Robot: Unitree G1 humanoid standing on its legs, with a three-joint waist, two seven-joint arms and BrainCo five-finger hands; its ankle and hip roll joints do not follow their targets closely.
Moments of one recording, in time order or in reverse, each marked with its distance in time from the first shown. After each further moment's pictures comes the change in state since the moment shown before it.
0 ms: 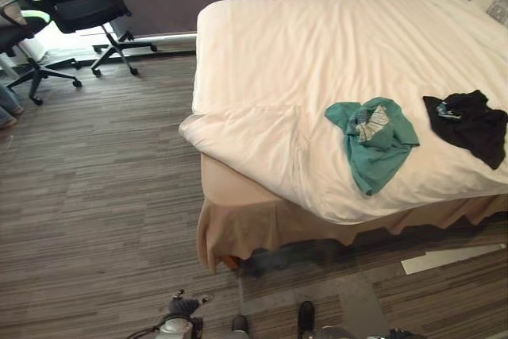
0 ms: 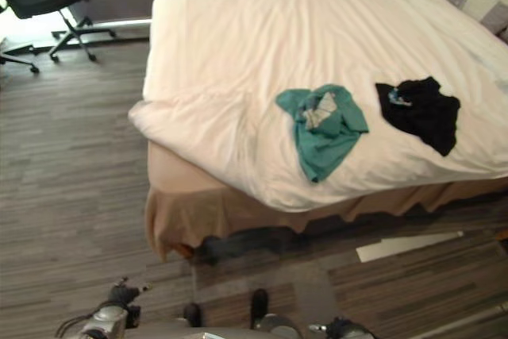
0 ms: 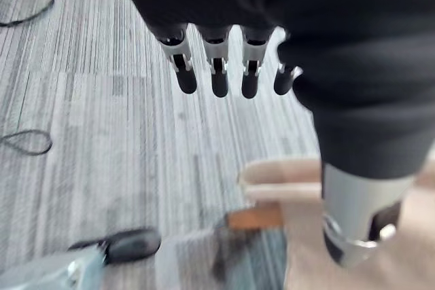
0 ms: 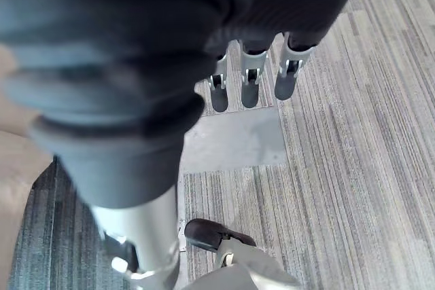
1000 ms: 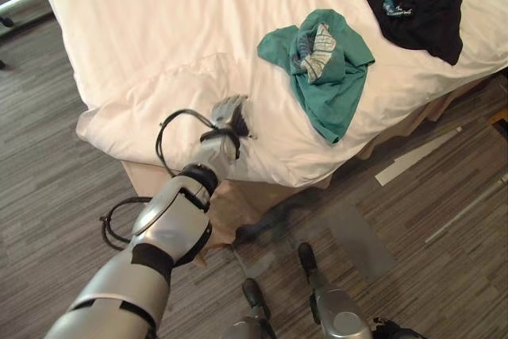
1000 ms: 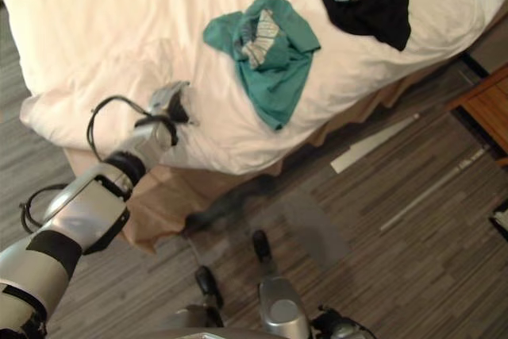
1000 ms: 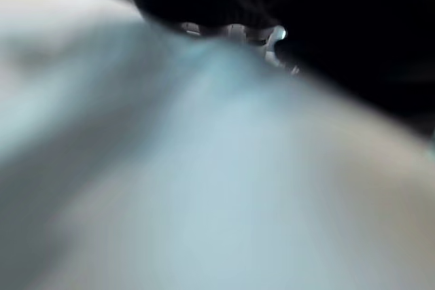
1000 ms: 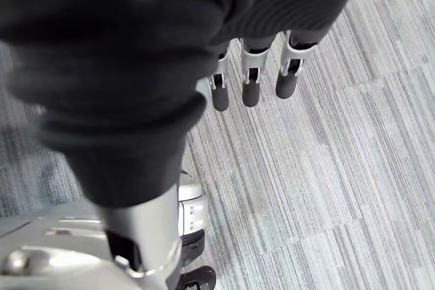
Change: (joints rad) left arm -0.986 0.036 -0.650 -0.020 0.591 0.175 0.023; right arm 0.011 0.010 0.155 -0.144 -0.016 -0.038 0.029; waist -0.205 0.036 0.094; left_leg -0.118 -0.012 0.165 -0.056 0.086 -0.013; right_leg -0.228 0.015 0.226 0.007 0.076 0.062
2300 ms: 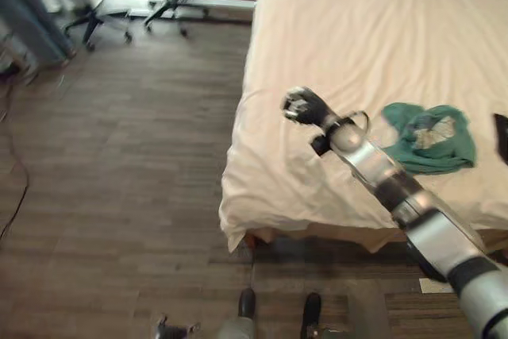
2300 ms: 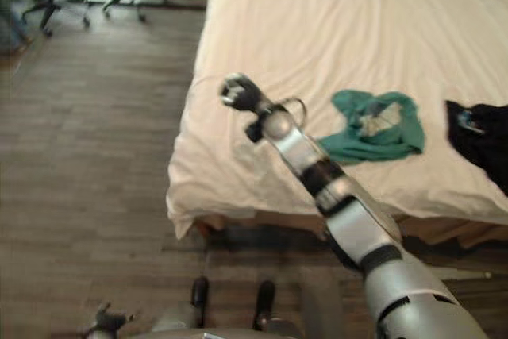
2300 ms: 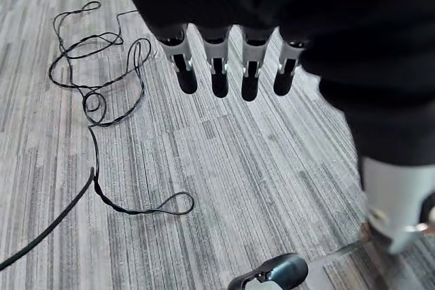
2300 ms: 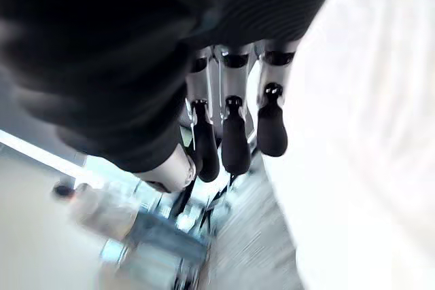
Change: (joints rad) left arm 1.050 -0.009 0.396 -0.039 -0.311 0.006 0.083; right arm -1.003 -0.027 0.280 -0.677 0.112 0.041 0.016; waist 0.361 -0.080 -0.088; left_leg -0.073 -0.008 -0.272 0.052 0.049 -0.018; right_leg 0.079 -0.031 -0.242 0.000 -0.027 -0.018
